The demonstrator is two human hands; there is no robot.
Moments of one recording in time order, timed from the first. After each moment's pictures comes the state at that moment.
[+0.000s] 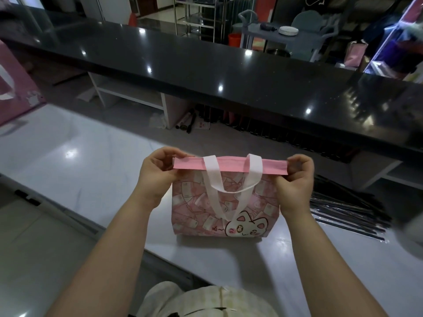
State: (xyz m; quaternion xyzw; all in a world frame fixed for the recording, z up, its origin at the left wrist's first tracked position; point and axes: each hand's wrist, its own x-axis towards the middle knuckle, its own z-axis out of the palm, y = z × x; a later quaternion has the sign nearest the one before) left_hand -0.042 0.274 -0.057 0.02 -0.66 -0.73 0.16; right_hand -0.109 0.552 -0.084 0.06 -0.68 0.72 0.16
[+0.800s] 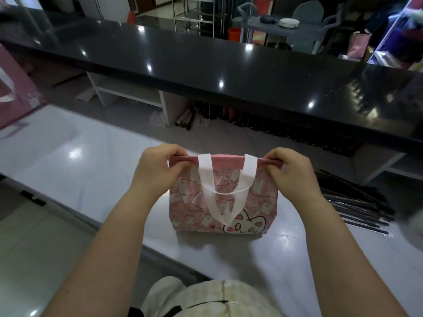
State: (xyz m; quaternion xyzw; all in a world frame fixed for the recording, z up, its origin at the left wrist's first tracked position) left_hand -0.040 0.275 -0.033 -0.02 -0.92 -0.33 0.23; right_hand -0.110 0.561 -0.043 0.17 -0.91 0.37 0.11
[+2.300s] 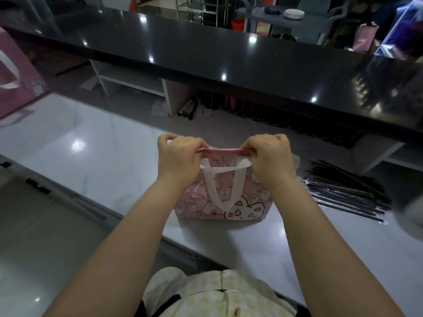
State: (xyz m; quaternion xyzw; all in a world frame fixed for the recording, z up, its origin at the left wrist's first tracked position) left_hand -0.036 0.320 -0.043 -0.01 -0.94 -0.18 0.29; right_hand -0.090 0.518 -0.029 0.26 -0.91 0.24 0.19
